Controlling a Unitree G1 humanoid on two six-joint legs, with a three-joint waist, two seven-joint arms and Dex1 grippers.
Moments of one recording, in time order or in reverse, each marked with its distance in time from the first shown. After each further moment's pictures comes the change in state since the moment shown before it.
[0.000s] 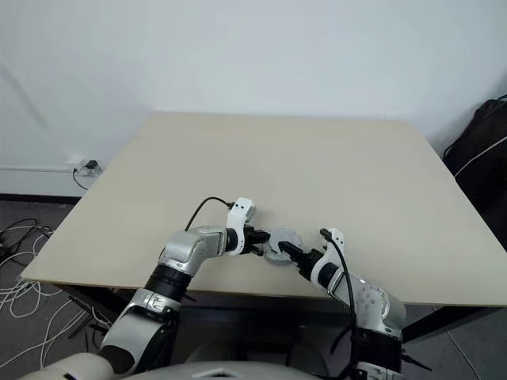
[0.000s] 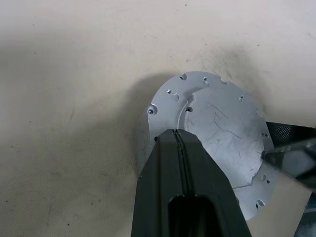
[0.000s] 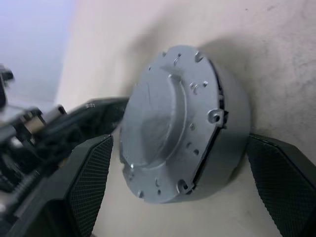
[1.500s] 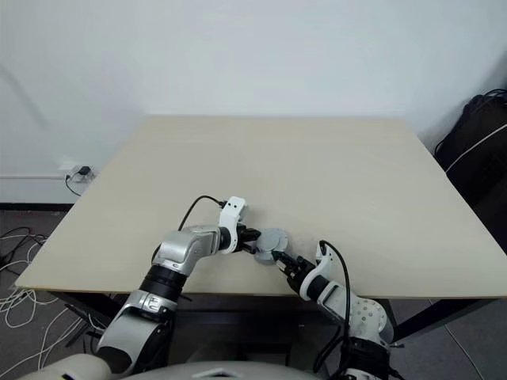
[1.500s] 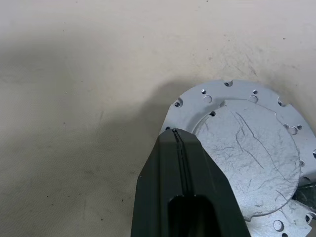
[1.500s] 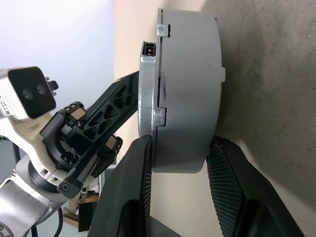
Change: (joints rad) left arm 0.011 0.019 0.025 -0.015 0.055 -0.001 0.008; right arm 0.047 0.093 -0.053 0.091 0.152 0.037 0.011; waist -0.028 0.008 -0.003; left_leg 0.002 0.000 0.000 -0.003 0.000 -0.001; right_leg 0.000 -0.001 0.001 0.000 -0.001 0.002
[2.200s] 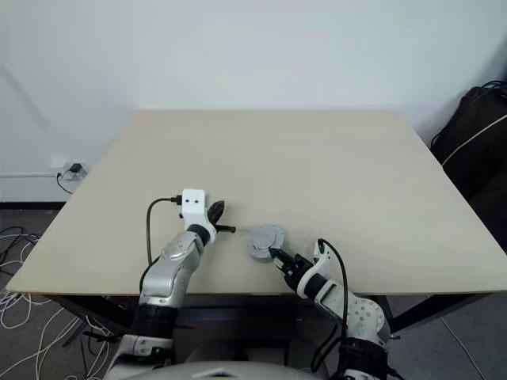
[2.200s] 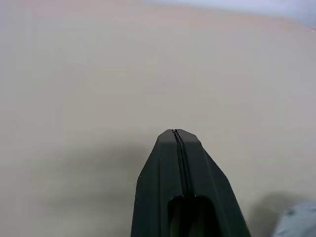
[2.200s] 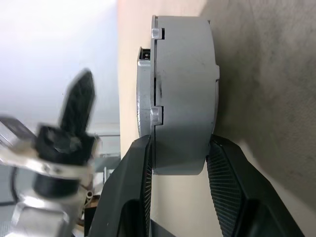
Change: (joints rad) left arm 0.341 -0.082 0.150 -0.277 -0.002 -0.519 0.354; right arm 0.004 -0.001 0.032 0.001 0.051 -0.038 -0.004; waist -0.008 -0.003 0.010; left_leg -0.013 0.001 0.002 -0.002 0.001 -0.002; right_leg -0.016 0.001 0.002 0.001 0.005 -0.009
